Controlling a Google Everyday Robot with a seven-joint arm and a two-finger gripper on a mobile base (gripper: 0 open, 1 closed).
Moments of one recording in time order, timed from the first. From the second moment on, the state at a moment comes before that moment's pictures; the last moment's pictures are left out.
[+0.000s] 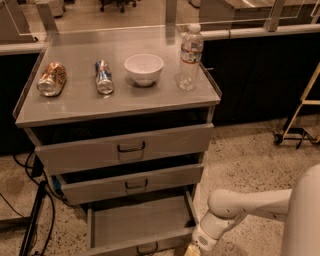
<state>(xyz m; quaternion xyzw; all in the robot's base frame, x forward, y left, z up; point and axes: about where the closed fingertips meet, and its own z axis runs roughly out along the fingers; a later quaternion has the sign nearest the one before) 0.340 -0.107 0.366 0.41 -0.86 -0.30 0.07</state>
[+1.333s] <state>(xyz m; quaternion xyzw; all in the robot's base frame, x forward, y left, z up) 0.341 -0.115 0.273 0.36 -0.88 -0.29 0.10</state>
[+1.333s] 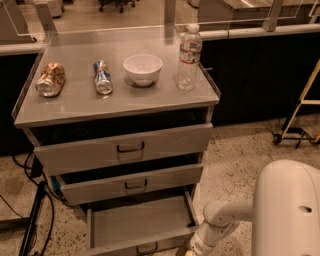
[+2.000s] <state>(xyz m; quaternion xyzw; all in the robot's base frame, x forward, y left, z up) 0.358 -0.122 0.251 0.33 -0.90 -0.27 0.08</state>
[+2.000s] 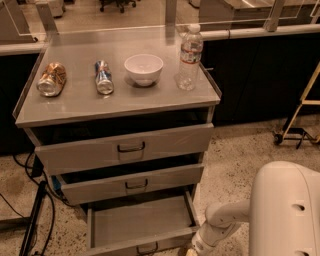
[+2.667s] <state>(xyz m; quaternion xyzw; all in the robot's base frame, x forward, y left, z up) 0.384 -0.127 0.230 0.28 -0.92 -0.27 0.07</state>
